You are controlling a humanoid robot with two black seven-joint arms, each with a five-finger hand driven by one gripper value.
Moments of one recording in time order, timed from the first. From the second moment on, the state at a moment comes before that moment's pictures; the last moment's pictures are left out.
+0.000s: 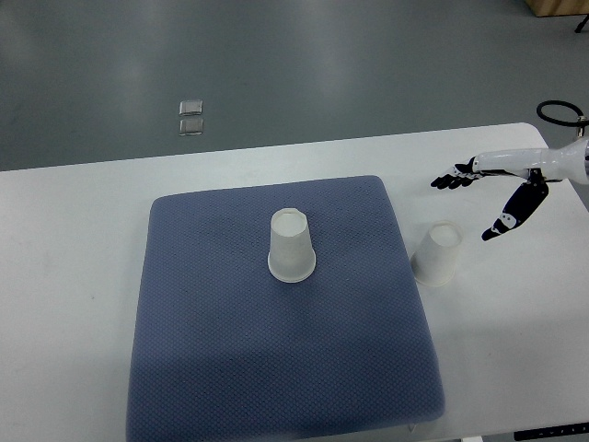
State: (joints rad) left arm -0.04 0.00 -0.06 -0.17 0.12 0.09 0.15; right arm 1.11 -0.90 0.07 1.19 -1.19 0.45 0.38
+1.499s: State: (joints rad) left arm -0.04 0.00 -0.06 -0.17 0.12 0.09 0.15; right arm 1.05 -0.73 -0.11 1.11 -1.46 0.05 0.38
